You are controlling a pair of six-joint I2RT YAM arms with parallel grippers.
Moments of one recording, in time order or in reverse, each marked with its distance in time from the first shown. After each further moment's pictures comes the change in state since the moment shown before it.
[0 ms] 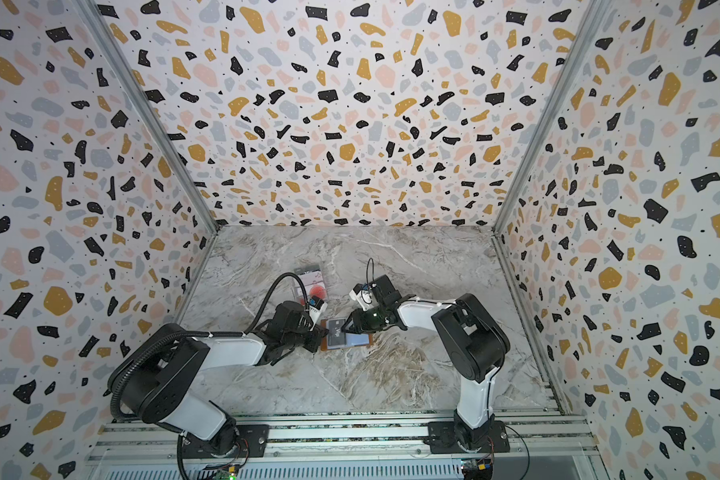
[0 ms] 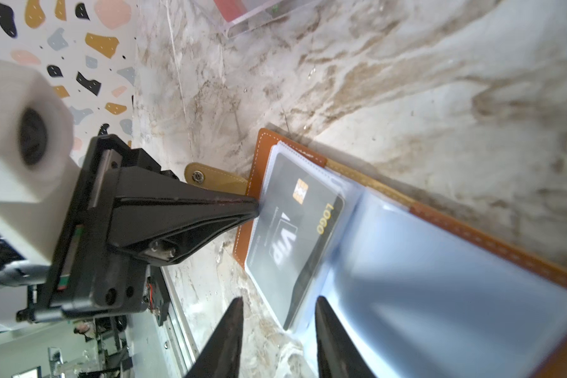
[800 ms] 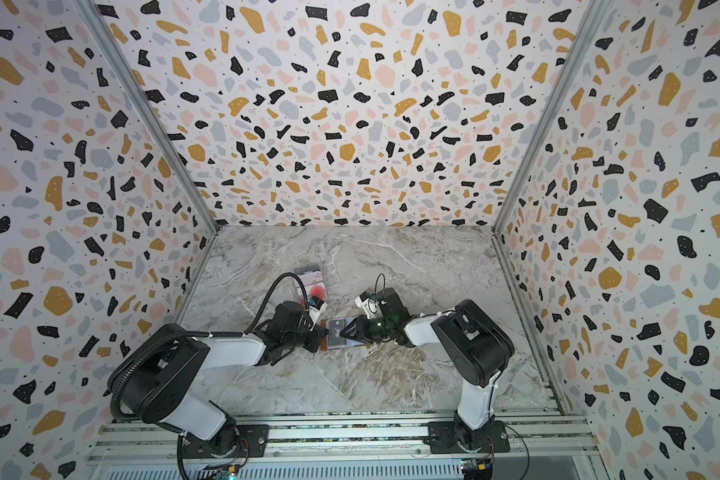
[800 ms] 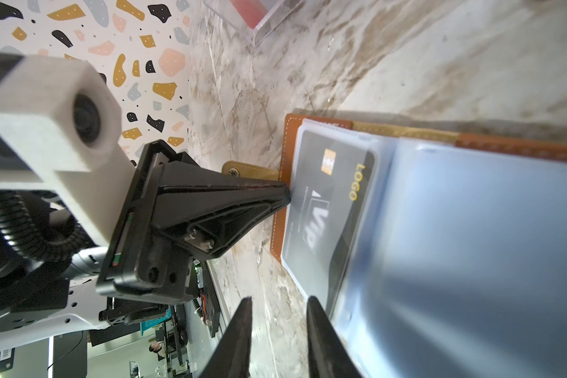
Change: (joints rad) left arm 0.002 0.000 -0.002 0.003 0.000 -0.001; right arm 0.013 -0.015 -0.205 0.428 -0.064 0.311
